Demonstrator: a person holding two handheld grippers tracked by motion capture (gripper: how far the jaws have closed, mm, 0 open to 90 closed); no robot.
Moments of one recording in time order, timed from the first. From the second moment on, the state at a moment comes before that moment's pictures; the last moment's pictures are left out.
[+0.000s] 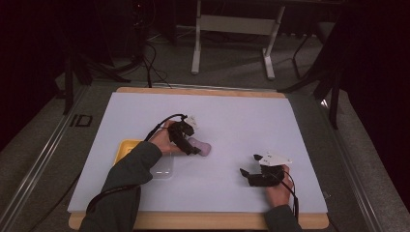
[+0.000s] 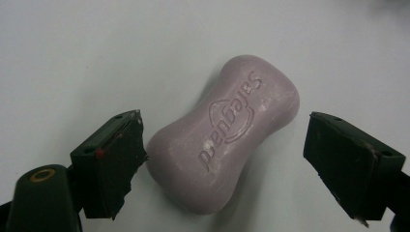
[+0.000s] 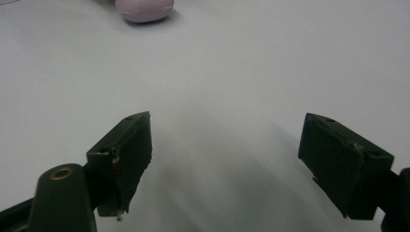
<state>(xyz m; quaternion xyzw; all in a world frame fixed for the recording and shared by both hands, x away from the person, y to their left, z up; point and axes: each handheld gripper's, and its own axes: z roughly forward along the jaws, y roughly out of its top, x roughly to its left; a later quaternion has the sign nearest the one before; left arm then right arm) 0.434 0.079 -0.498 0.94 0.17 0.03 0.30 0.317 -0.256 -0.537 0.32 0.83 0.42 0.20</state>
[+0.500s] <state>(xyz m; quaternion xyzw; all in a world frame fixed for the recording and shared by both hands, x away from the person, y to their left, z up) 0.437 0.073 -0.503 0.94 0.16 0.02 0.29 0.317 -0.256 -0.537 0.32 0.83 0.42 0.20</state>
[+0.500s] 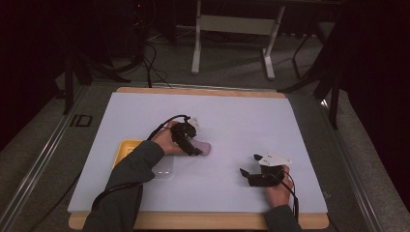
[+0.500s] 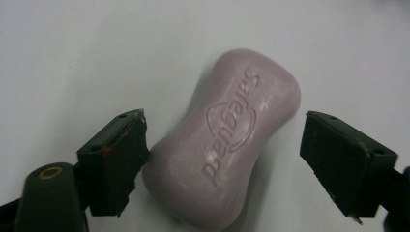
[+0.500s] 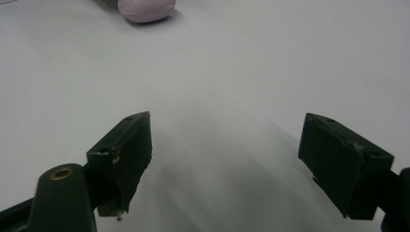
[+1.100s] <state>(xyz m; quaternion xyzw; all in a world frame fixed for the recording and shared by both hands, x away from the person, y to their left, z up) 0.428 0.073 -0.494 0.95 0.17 -0.02 0.25 0.317 -0.255 -0.537 0.32 0.83 0.41 0.20</state>
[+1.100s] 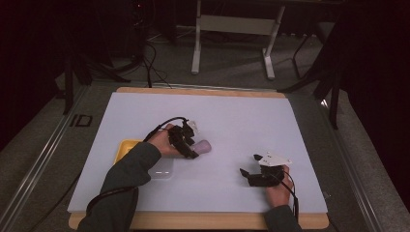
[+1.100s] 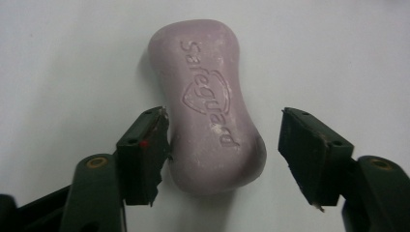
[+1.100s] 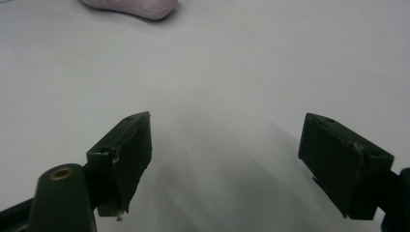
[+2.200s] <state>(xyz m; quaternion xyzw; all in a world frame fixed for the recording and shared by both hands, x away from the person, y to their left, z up) 0.429 0.021 -0.500 0.96 0.25 0.03 0.12 0.316 -0.256 -0.537 0.32 0.83 0.42 0.20</state>
